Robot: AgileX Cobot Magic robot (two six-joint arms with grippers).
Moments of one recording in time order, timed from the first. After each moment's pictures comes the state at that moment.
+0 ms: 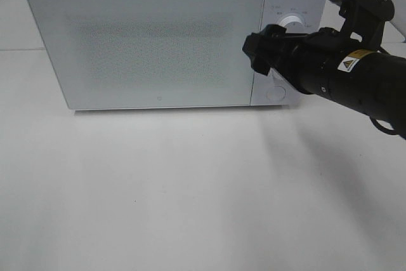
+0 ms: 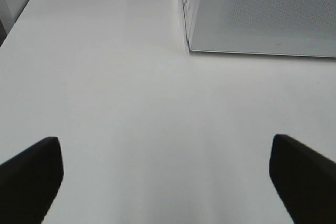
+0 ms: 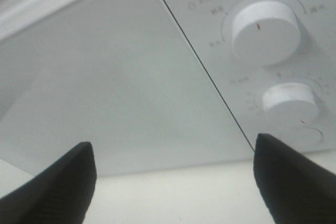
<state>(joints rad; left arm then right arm) 0.01 0.00 -0.52 -0.10 1.08 0.00 0.55 1.49 -0.57 0.37 -0.53 0.17</state>
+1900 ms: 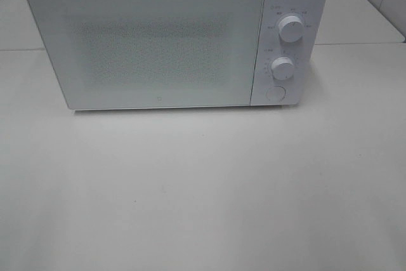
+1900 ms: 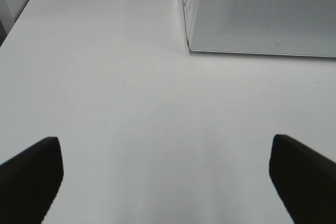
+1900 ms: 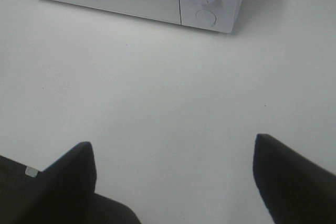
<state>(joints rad) 0.01 0.00 -0.52 -0.10 1.08 0.00 0.39 0.48 -0.66 0.00 0.89 0.05</state>
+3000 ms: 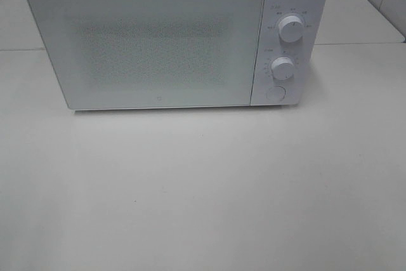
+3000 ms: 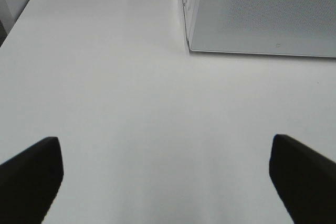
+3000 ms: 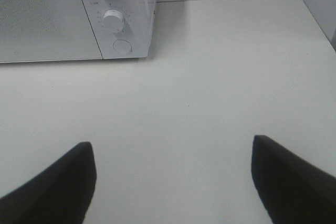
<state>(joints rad) 0.01 0.00 -0.52 -0.10 1.08 0.00 0.08 0.00 -0.50 -0.03 0.99 0.05</state>
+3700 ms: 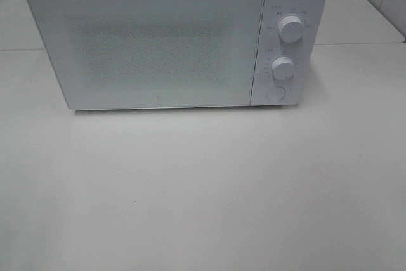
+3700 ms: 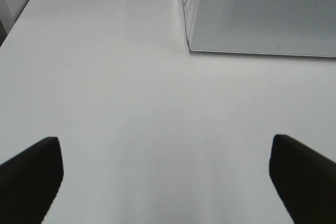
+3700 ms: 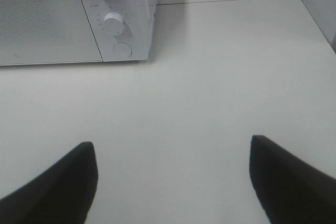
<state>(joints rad) 0.01 0.00 -0.52 -0.10 1.08 0.00 0.08 0.00 -0.49 -0.03 0.98 0.05</state>
